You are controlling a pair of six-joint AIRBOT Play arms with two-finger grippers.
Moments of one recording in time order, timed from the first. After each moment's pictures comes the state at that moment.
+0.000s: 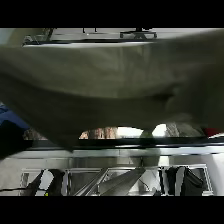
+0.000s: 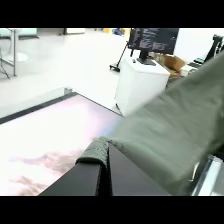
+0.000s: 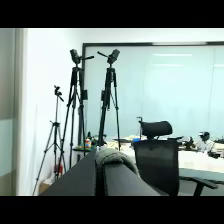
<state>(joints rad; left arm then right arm) 0.79 -0.91 1.57 -0.16 -1.71 -0.86 -0.77 -0.37 1.28 -0.12 0.87 0.75</state>
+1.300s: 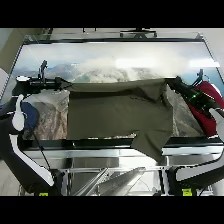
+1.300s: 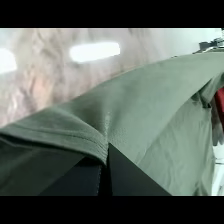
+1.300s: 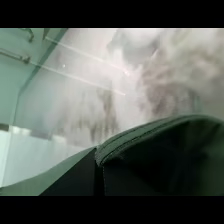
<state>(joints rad) 0.25 -2.06 1.72 0.44 -1.33 -0.86 -0.38 -1.71 1.07 0.21 0.91 0.41</state>
